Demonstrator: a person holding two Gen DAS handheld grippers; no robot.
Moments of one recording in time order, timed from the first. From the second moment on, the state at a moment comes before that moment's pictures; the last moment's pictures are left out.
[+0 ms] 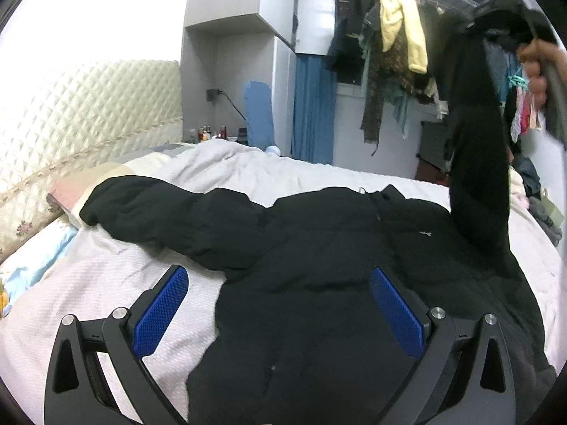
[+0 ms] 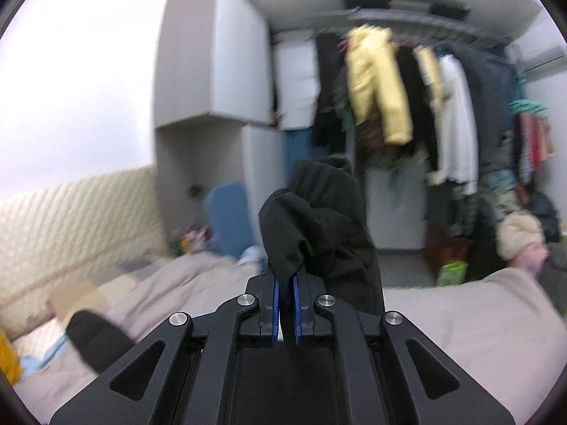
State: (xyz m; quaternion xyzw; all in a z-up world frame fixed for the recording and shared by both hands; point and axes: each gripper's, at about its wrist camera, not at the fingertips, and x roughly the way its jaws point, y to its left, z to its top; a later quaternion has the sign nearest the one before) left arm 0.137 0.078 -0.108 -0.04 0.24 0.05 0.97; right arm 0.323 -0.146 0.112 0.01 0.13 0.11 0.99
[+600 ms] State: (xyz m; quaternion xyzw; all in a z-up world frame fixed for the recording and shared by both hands) left arm 0.160 0.145 -0.130 -0.09 0.29 0.09 0.95; right arm 0.383 0.021 -0.150 0.02 0.34 0.25 0.91
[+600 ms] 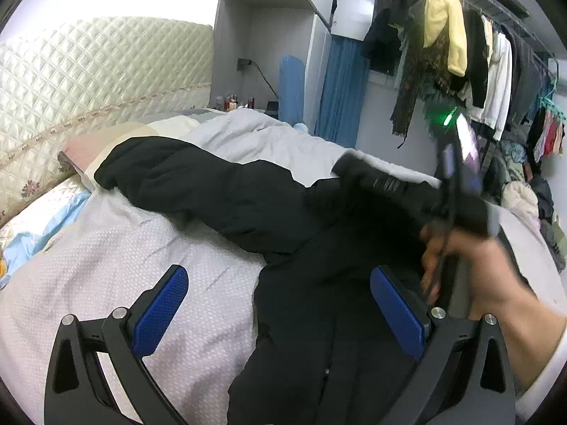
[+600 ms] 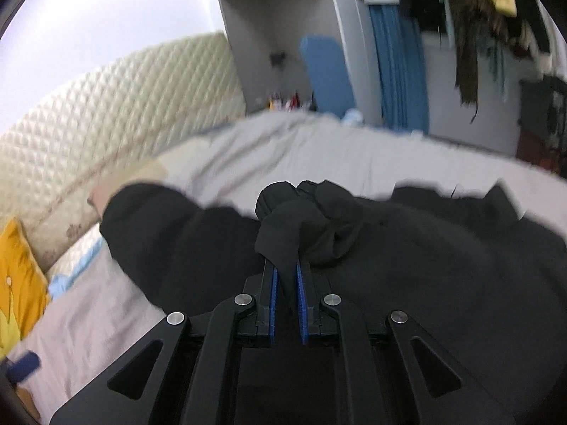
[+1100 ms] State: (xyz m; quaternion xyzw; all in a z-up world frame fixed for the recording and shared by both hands) left arm 0.165 0.138 -0.139 -0.11 0.31 0.06 0.94; right arm 0.377 0.015 -0.160 0.02 0.37 0.27 0.89
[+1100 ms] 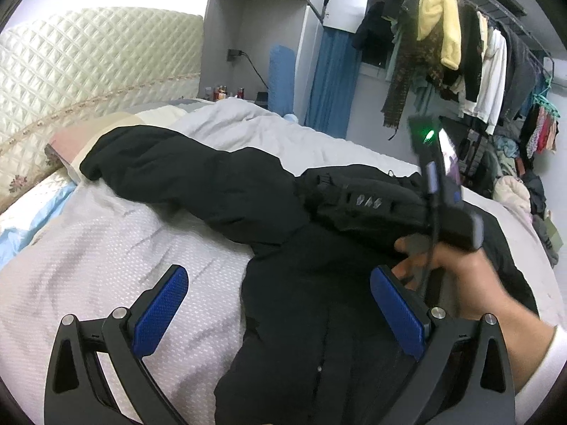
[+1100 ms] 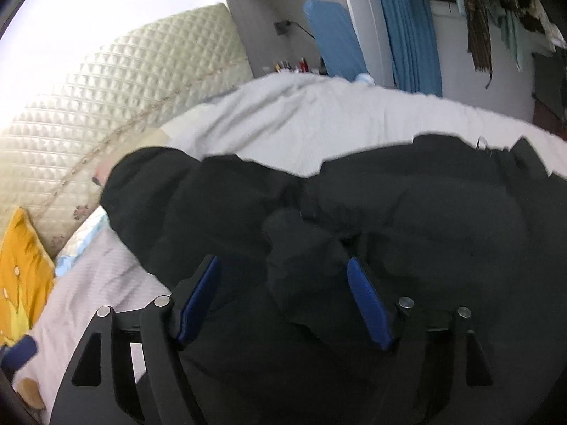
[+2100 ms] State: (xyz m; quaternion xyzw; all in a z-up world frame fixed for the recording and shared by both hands) left arm 0.134 0.031 -0.127 -0.03 0.26 -0.03 0.96; right arm 0.285 -0.278 -0.127 0.03 0.31 0.04 0.95
